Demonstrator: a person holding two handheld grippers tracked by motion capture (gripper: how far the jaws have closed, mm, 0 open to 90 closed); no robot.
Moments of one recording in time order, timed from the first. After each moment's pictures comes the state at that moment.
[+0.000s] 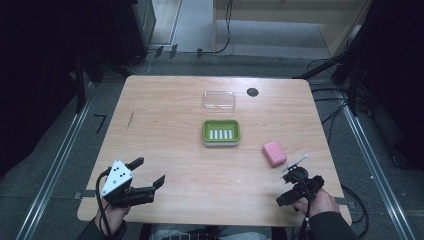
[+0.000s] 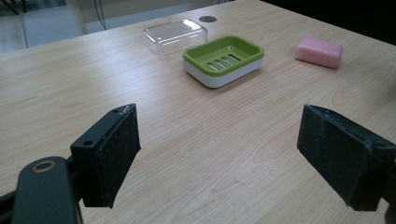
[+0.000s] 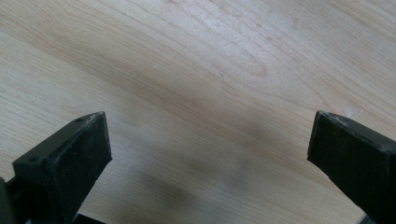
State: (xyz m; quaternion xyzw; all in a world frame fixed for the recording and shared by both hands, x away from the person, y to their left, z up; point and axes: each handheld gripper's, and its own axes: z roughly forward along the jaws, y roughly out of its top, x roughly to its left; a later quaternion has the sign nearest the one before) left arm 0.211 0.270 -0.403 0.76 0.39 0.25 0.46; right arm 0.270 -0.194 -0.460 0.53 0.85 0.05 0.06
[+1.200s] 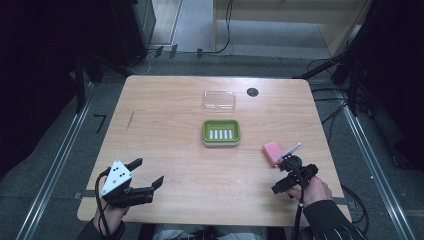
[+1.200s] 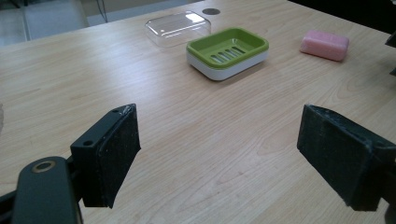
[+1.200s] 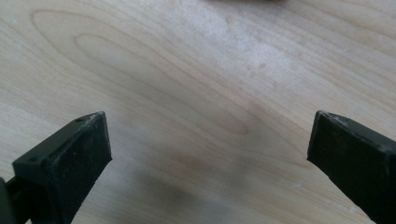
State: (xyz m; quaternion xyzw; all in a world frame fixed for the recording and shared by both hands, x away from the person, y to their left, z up) left arm 0.212 0.272 -0.404 0.76 0.39 0.25 0.45; right arm 0.304 -0.185 -0.459 0.52 0.85 0.05 0.06
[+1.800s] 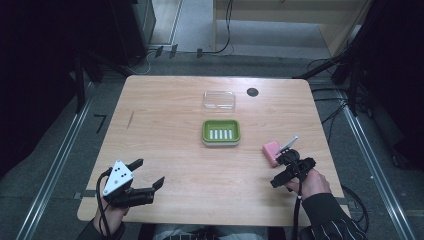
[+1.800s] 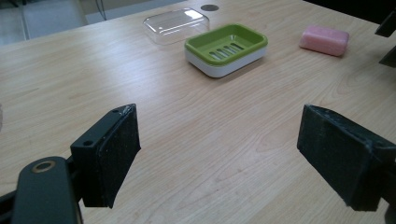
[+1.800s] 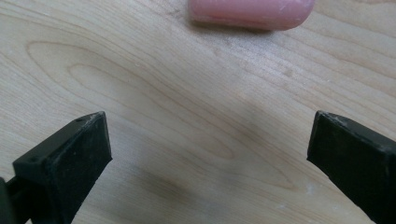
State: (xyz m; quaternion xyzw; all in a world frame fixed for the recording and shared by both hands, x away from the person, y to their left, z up) left arm 0.210 0.269 -0.404 0.77 0.39 0.25 0.44; right arm 0.322 -0.182 -0.456 0.51 0.86 0.04 0.06
